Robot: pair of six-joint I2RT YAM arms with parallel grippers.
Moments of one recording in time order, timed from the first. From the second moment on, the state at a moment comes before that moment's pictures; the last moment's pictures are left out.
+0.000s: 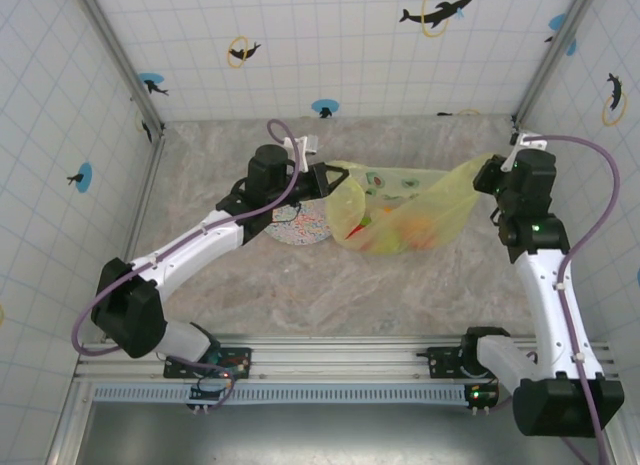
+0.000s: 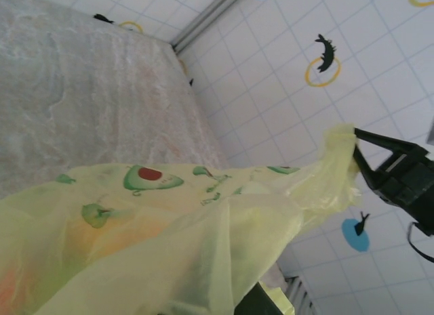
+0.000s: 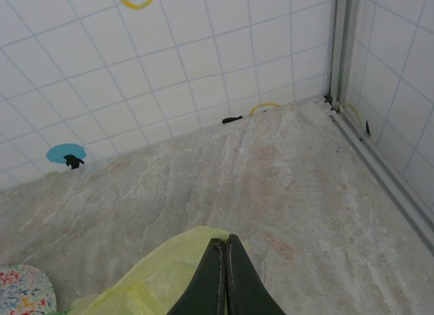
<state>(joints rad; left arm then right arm) -0.65 1.44 1.09 0.09 0.46 -0.78 0.00 0.99 1.01 -0.40 0.06 0.25</state>
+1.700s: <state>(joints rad) -0.61 1.66 1.16 0.12 0.45 -0.74 -0.11 1.12 0.95 -0.23 -0.17 0.38</state>
